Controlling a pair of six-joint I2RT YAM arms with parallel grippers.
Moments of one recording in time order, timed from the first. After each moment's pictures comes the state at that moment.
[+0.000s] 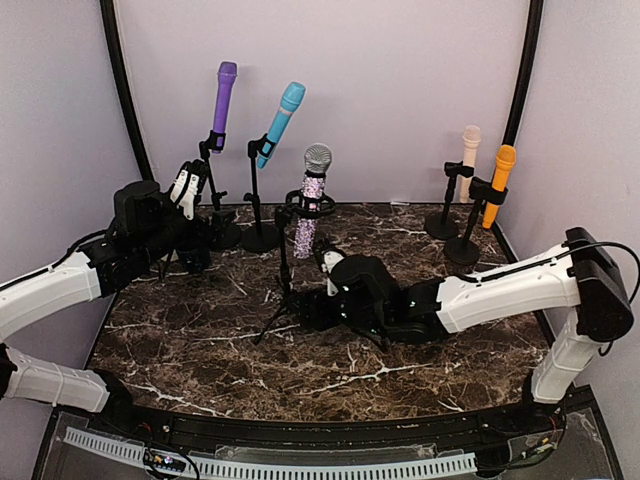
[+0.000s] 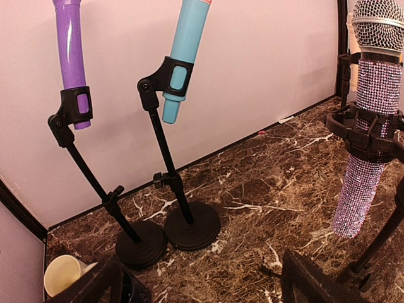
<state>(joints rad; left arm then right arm) -0.55 1.11 0.84 0.06 -0.18 0.15 1.21 1.69 1.07 0.10 0.36 0.50</state>
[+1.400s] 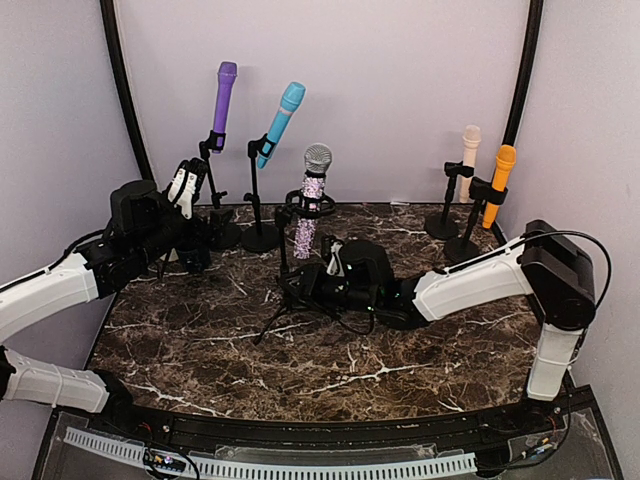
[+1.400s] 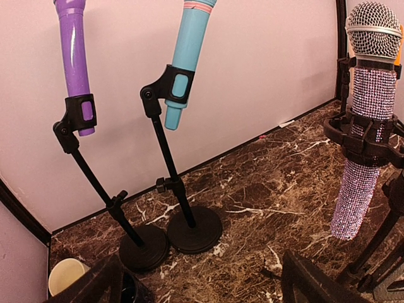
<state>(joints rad) -0.56 1.09 0.84 0.06 -0.18 0.17 1.04 1.86 1.05 0.50 -0.05 1.11</state>
